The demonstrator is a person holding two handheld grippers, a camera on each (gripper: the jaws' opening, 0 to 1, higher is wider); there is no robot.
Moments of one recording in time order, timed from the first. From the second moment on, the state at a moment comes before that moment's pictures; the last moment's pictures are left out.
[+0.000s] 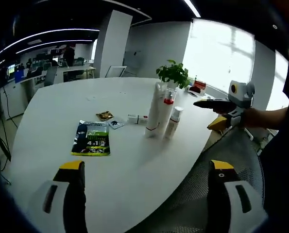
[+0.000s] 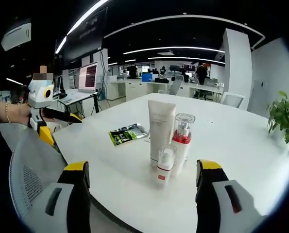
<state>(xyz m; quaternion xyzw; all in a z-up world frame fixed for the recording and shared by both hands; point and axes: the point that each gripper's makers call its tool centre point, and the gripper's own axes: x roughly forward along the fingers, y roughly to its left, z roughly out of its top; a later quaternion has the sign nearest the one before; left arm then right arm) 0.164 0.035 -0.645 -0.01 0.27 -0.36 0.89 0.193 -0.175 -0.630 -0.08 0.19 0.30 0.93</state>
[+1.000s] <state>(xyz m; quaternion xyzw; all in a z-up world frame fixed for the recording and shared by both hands) 0.172 0.044 -0.641 -0.01 0.26 -0.33 0.91 0.258 -0.248 -0.633 -0.17 0.23 0.26 0.92</state>
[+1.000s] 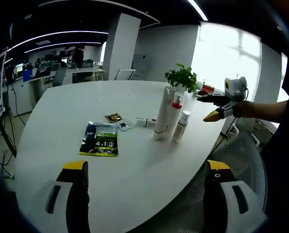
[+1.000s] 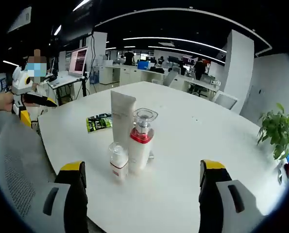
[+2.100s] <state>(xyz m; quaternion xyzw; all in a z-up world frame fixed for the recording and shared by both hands) 0.177 0.048 -0.660 -0.02 0.30 -0.30 0.90 0.399 -0.263 -0.683 -0.20 0.26 0.30 0.90</state>
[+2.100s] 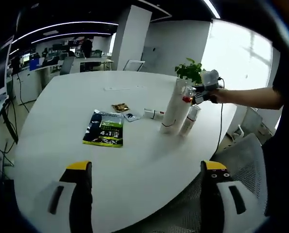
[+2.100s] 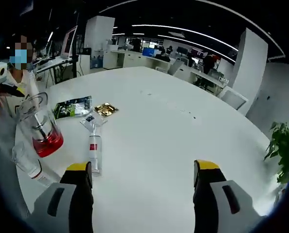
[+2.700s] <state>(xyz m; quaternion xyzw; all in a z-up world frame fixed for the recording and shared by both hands) 0.173 0.040 -0.679 -0.02 0.33 -0.31 0.89 0.422 -0.192 -0.702 -0.23 0.28 0.42 0.84</state>
